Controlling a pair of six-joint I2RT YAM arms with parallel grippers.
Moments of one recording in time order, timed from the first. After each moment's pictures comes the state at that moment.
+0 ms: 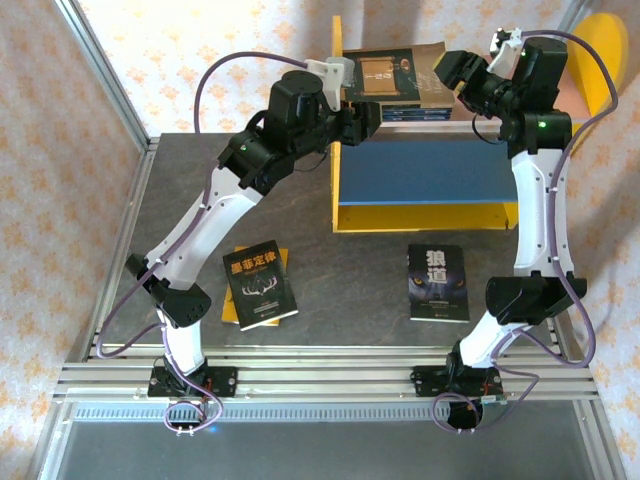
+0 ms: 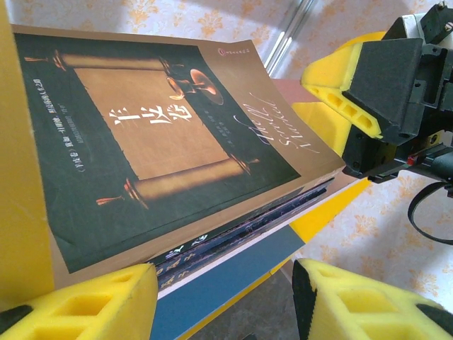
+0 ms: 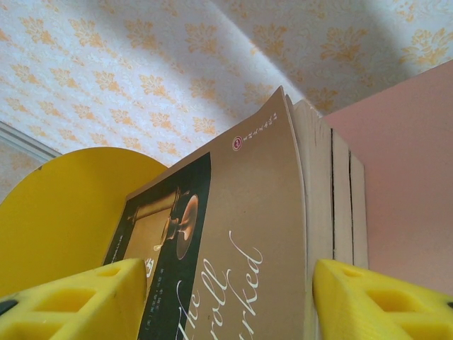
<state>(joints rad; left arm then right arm) -0.67 1.85 2.31 -0.67 0.03 -0.43 -0.03 1.70 2.16 -0.70 -0.60 0.64</state>
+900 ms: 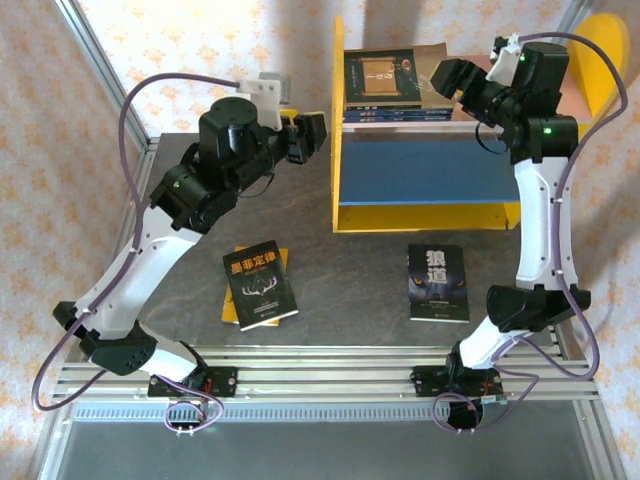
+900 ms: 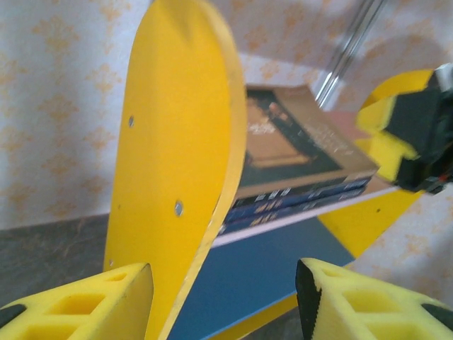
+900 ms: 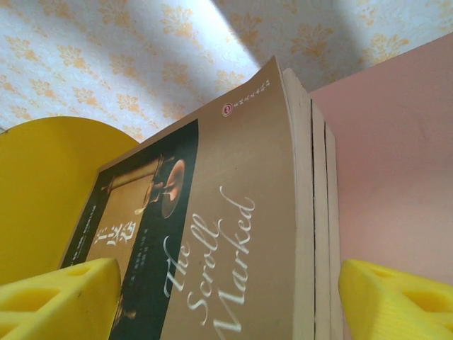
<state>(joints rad) -0.65 1.45 1.89 -0.60 -0.14 -0.37 -0.01 1.64 2.17 -0.85 -0.48 0.50</state>
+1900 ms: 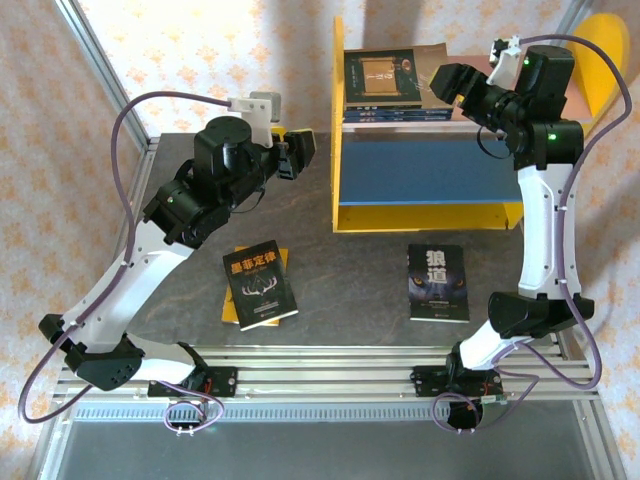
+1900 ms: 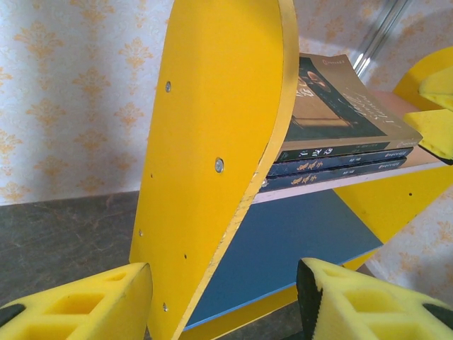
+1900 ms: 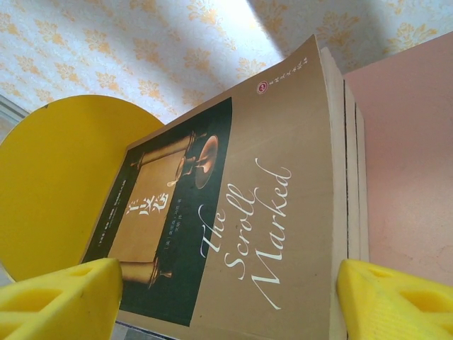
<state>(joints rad) -0.65 1.36 1.74 -0.59 -0.19 -0.37 -0.01 1.60 2.15 -0.86 -0.53 0.49</state>
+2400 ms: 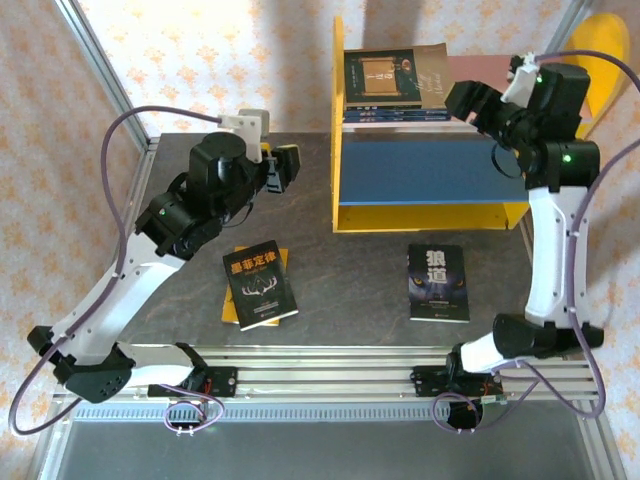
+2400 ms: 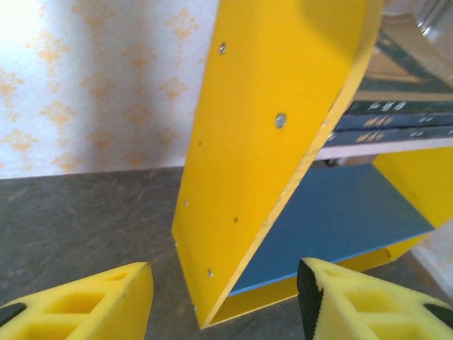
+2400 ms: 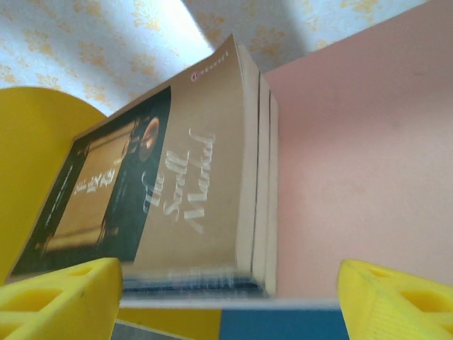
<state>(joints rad) -0.64 1.26 1.60 -0.65 -0.28 -0.36 -0.03 1.43 2.01 -0.93 -0.37 0.41</state>
